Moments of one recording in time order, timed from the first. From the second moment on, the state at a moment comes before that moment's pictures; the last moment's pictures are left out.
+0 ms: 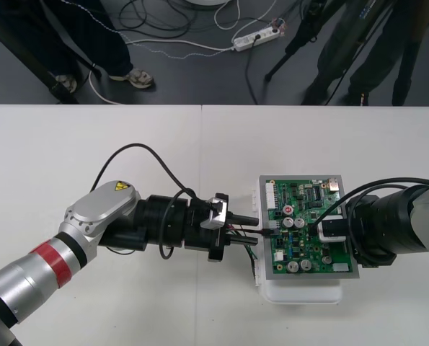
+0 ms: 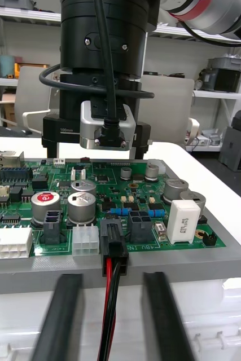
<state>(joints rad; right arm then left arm) -0.09 -0.70 0.20 -2.13 2.47 -1.57 -0.49 -0.52 0.41 -0.70 -1.12 -0.88 -1.10 -0.52</state>
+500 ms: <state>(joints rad) -0.09 -0.70 0.20 -2.13 2.47 -1.57 -0.49 -0.52 0.41 -0.70 -1.12 -0.84 -1.10 -0.52</state>
